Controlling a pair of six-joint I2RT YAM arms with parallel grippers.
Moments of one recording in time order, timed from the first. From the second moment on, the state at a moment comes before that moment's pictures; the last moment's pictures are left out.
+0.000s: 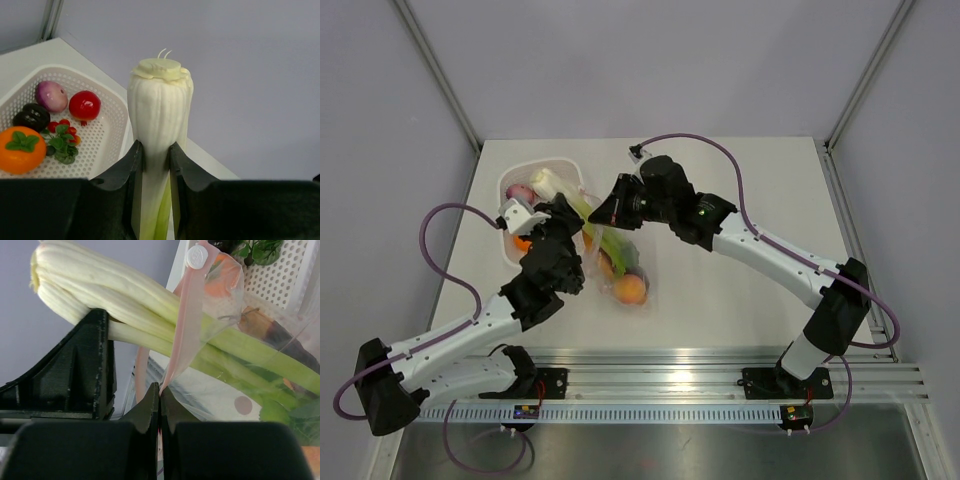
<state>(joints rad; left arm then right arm) -0.91 0.96 0.74 0.47 -1.27 -0.39 0.87 1.64 1.55 -0.28 -0.20 0.95</state>
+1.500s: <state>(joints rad) -0.93 0.89 0.55 0.17 -0.89 -0.77 0.89 1.68 1.56 -0.30 -0.20 0.93</state>
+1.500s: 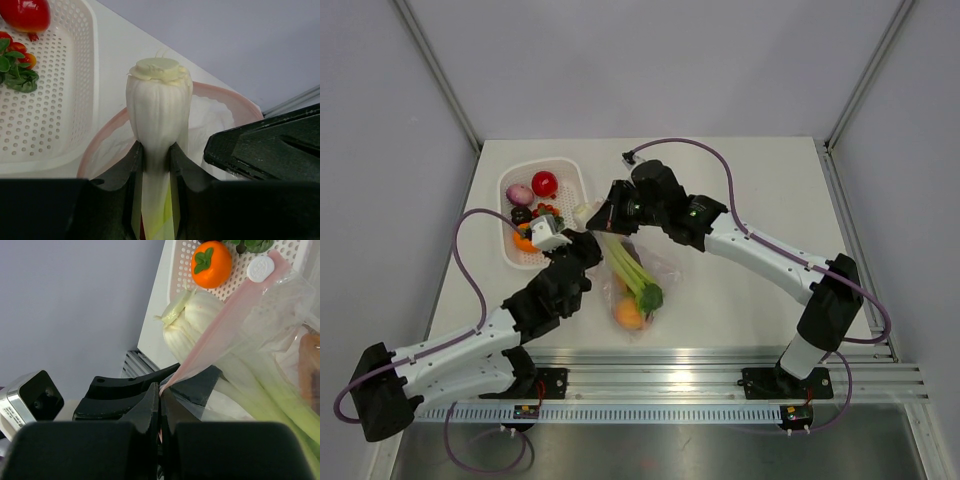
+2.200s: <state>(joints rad) -0.88 0.64 0.63 -0.01 -0.83 -0.55 0.89 1.58 1.46 -0.27 -0.20 0.89</state>
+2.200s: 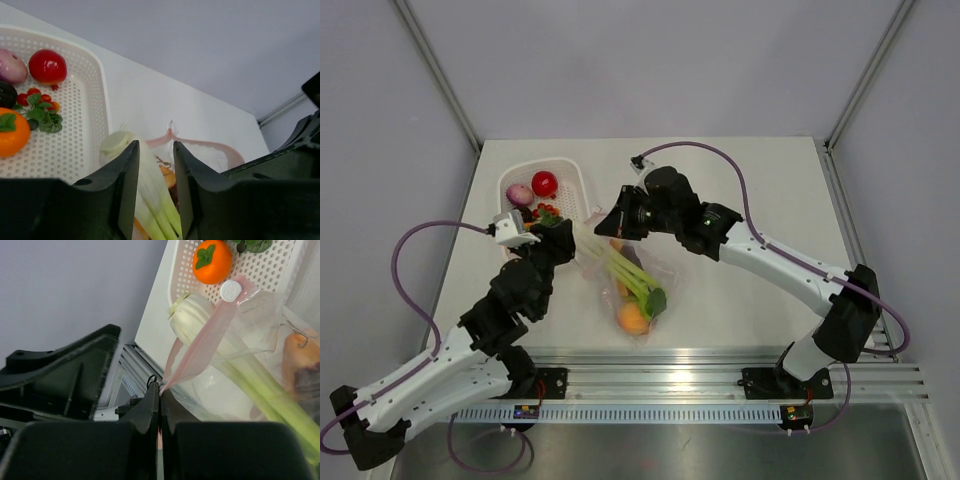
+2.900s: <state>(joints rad) -0.58 0.71 0.78 -0.42 -0.46 -0.68 0.90 1.50 1.44 -0.28 -0.20 0.79</state>
